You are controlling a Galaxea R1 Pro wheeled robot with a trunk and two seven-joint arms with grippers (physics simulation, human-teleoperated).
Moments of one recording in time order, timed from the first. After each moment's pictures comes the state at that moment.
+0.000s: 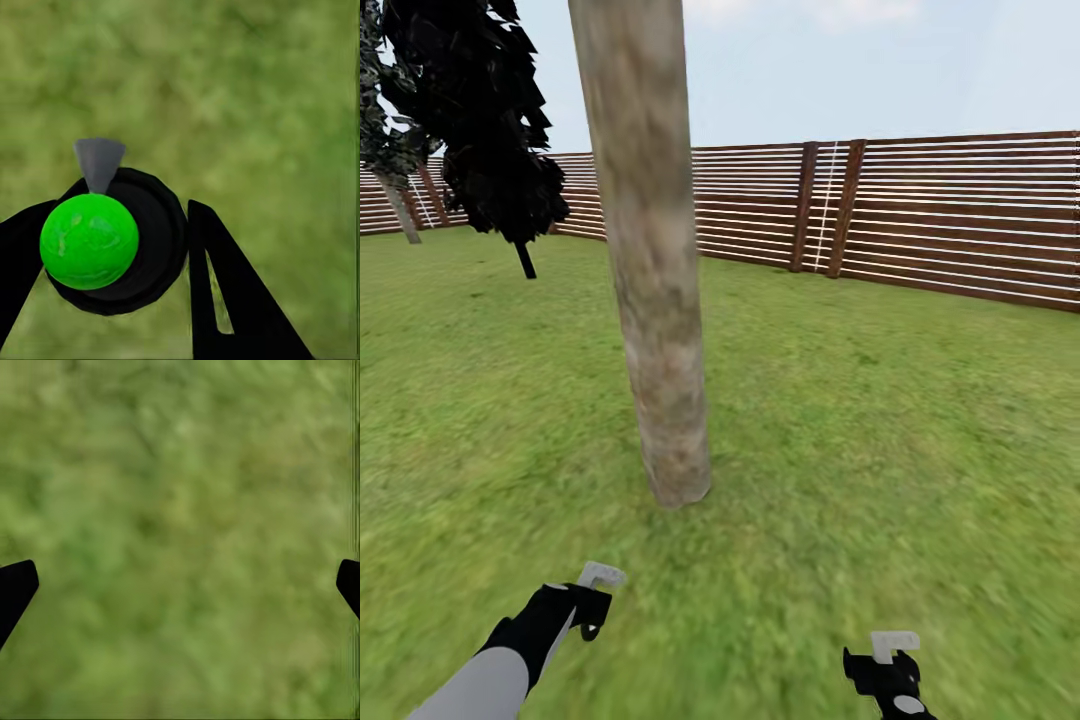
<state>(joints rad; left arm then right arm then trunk) -0.64 0.00 0.33 -0.38 -0.57 0.30 -0.22 -0.51 -0.05 0.07 -0.09 -0.03 -0.26 -0.17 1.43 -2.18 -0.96</state>
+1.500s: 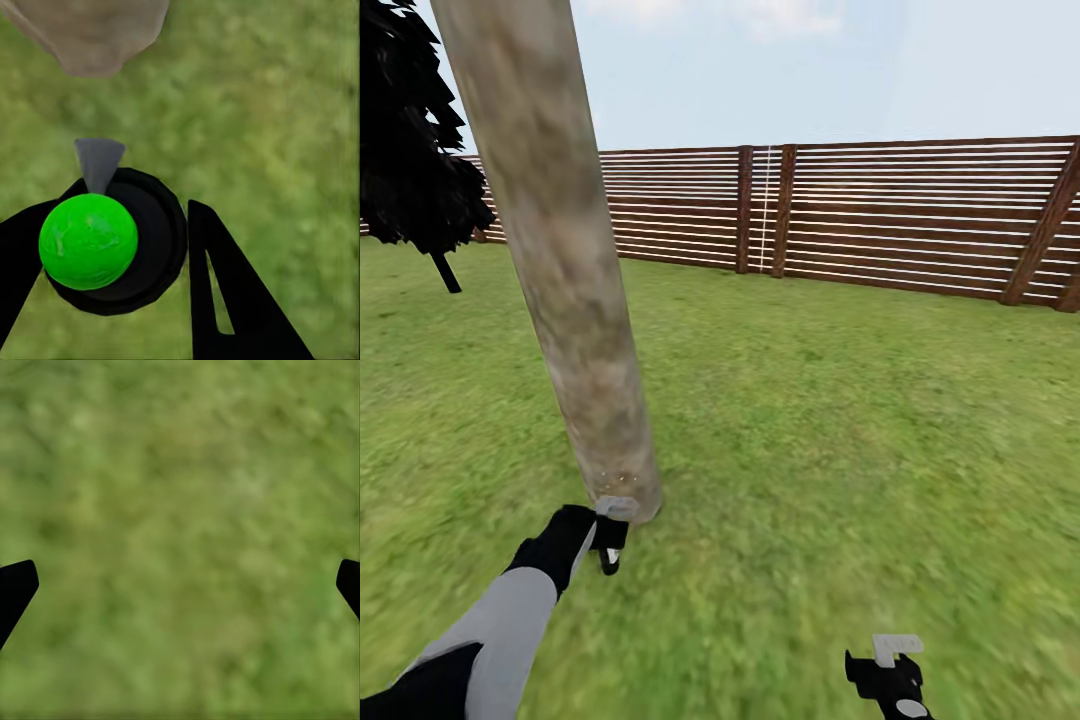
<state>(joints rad) -0.82 -0.05 0.32 -0.46 -0.49 0.55 -0.22 -0.50 -0.05 0.07 -0.09 -0.03 -0.27 -0.16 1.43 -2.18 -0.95</state>
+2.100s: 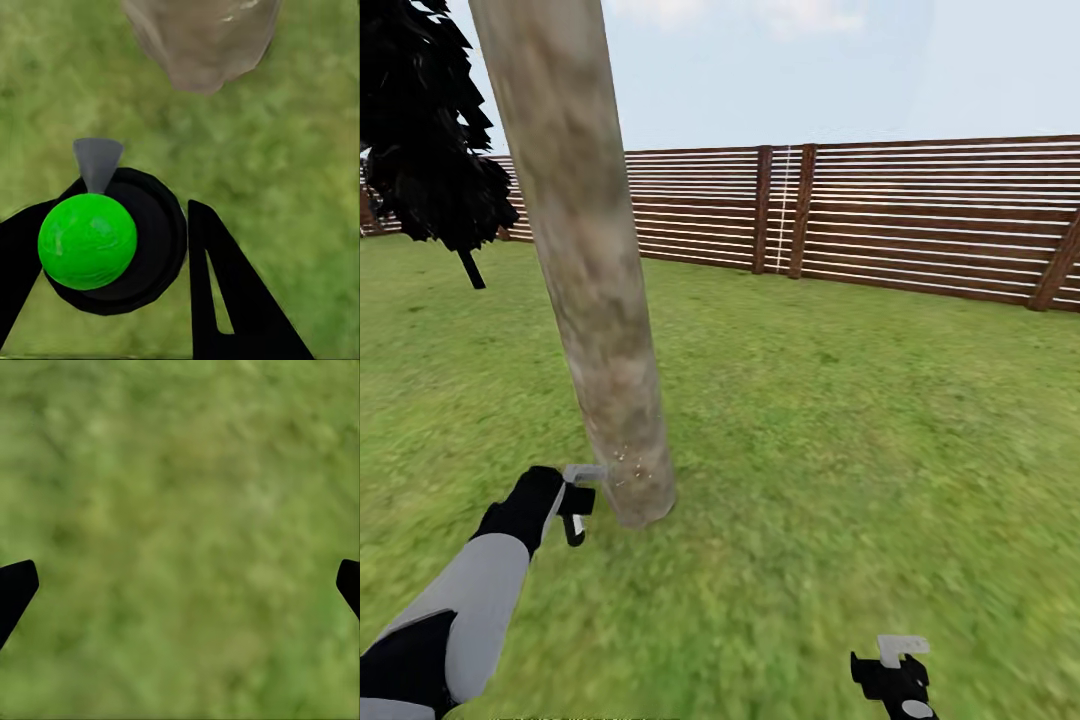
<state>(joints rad) -0.91 0.04 0.33 -0.54 -0.48 0.70 -0.22 -0.50 -0.06 0.07 -0.09 -0.03 -0.27 -0.16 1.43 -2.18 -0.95</state>
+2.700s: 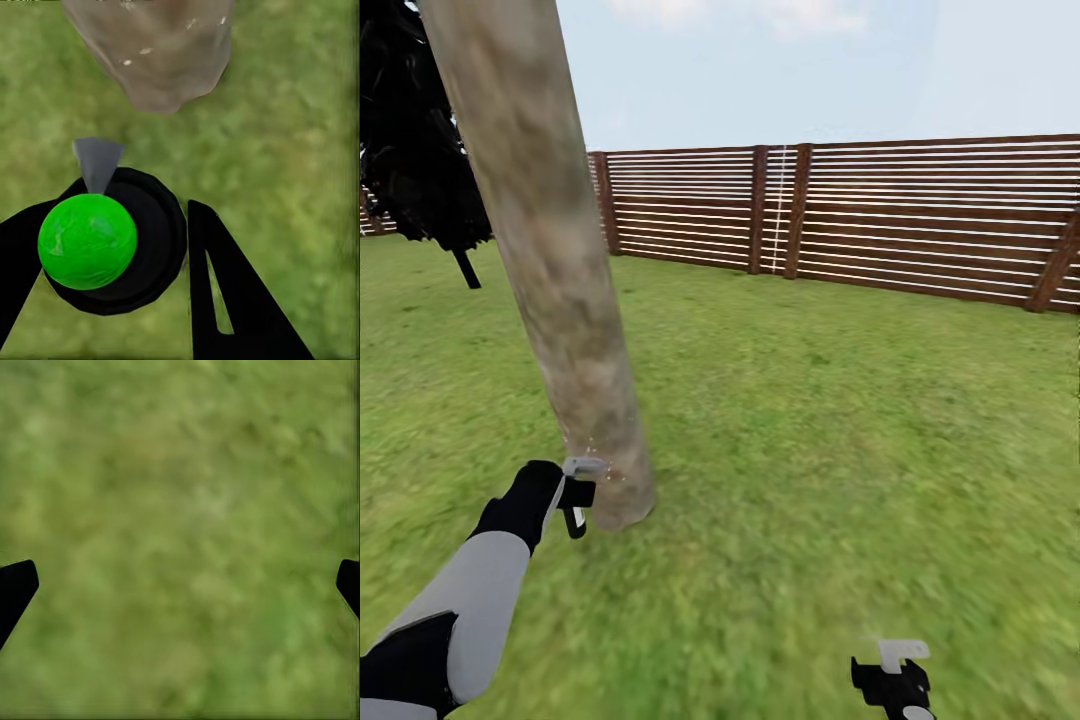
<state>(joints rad) -0.91 0.04 0.32 -0.59 -0.46 0.72 -0.22 -0.49 -0.06 0.07 -0.09 -0.03 -0.27 -0.16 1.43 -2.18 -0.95</state>
